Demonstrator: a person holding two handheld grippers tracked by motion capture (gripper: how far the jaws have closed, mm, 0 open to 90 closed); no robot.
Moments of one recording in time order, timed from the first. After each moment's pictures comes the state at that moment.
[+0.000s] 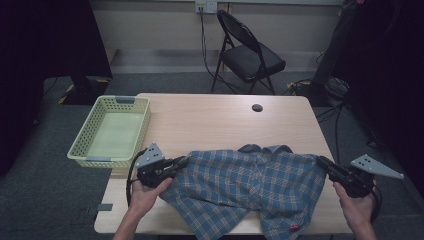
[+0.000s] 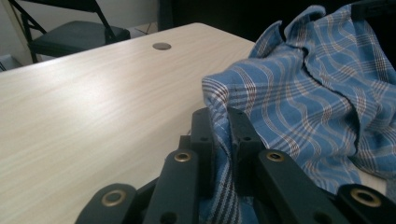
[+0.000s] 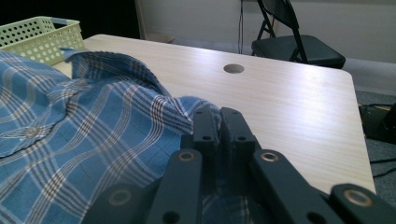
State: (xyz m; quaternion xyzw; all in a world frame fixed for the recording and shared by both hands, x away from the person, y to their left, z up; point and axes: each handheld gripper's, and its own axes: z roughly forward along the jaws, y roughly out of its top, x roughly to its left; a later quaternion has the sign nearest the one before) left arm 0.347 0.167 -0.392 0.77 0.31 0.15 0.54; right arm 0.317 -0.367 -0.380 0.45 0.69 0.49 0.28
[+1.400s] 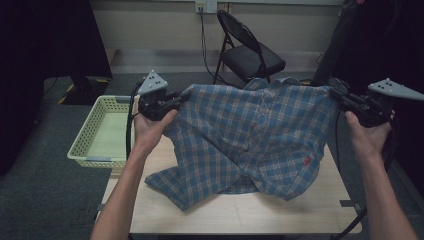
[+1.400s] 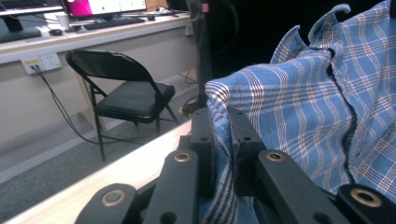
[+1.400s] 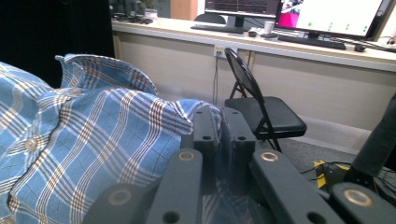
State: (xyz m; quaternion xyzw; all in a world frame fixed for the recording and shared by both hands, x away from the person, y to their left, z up) left arm 0.442 0.151 -0.255 0.73 0.31 0.26 0.55; right arm 0.414 -0.361 -0.239 0.42 0.66 0.50 0.36
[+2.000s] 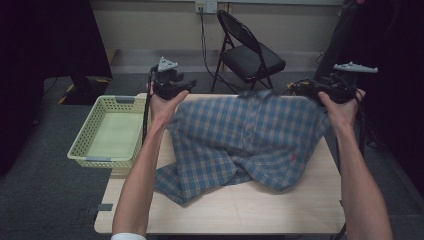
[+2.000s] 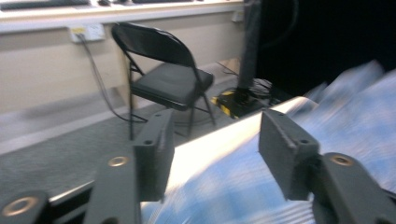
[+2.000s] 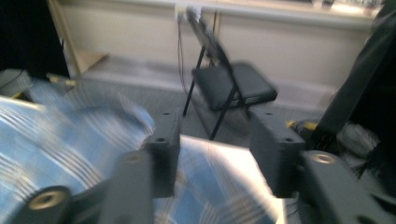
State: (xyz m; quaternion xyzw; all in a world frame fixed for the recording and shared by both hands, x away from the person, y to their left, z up) left arm 0.536 0.139 -0.292 0.71 0.40 0.26 0.52; right arm 0.522 -0.349 -0.273 0.50 0.67 0.43 0.35
